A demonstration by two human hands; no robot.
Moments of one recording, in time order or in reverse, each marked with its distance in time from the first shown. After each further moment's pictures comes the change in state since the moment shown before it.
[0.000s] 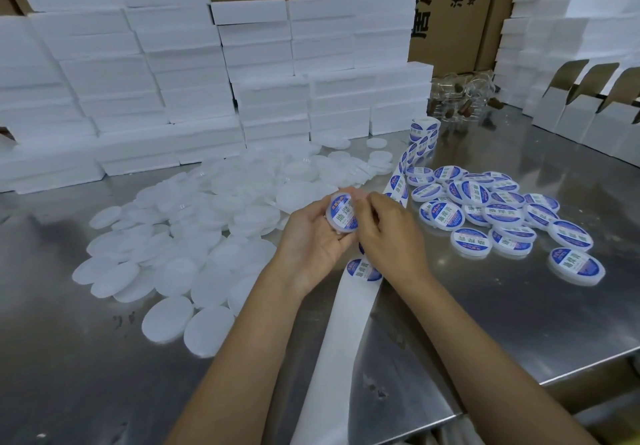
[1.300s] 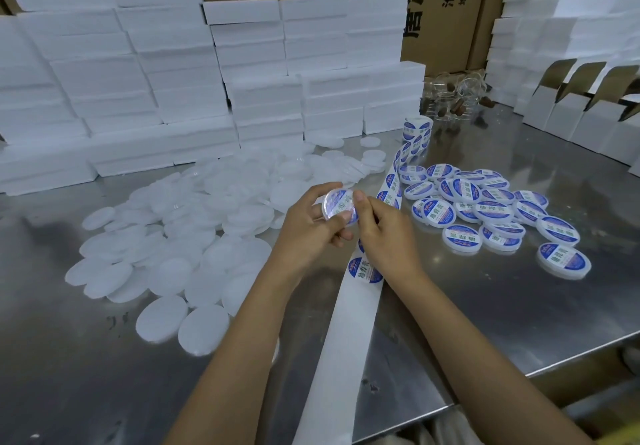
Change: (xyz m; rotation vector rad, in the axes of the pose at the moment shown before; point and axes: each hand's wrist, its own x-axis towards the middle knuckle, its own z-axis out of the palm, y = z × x) left_hand 0.003 -0.004 -0.007 0.878 0.101 0.399; right_hand -0.003 0.004 -0.002 0.224 -0.011 0.086
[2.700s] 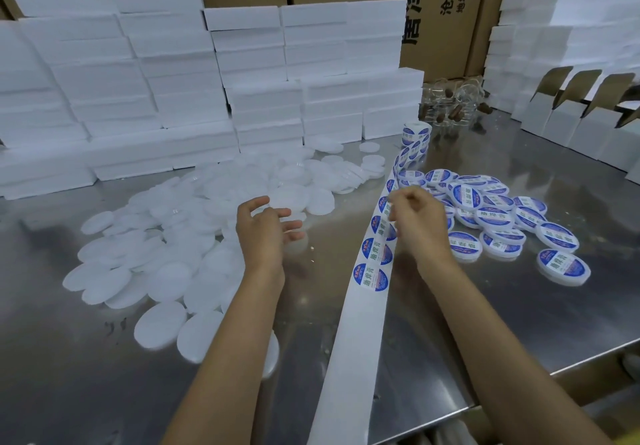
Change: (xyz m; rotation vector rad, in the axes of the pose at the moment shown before) left_hand 0.014 -0.007 -0.028 -0.260 0.642 -0.163; right_hand 0.029 0.016 -0.033 0.291 0.142 0.360
